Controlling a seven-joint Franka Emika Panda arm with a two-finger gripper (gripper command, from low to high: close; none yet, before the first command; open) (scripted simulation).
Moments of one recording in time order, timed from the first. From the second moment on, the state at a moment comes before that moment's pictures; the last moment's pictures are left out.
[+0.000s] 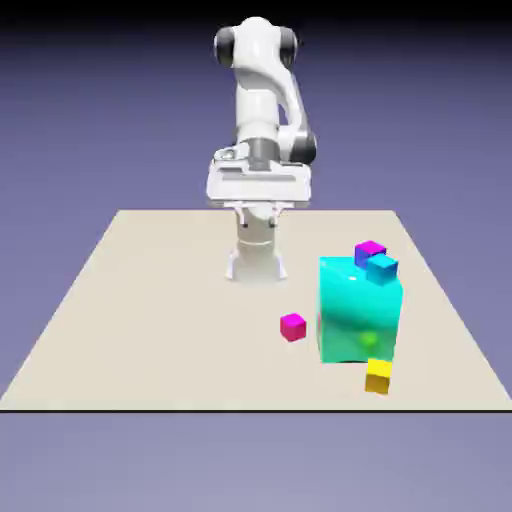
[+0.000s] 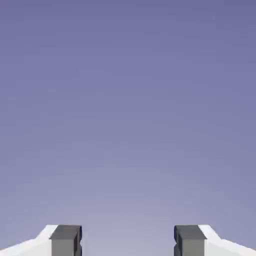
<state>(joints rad) 0.00 -0.53 0.02 -2.78 -0.01 3.00 0.77</state>
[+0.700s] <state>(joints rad) -0.17 0.23 0.45 -2.23 -0.12 2.44 1.26</state>
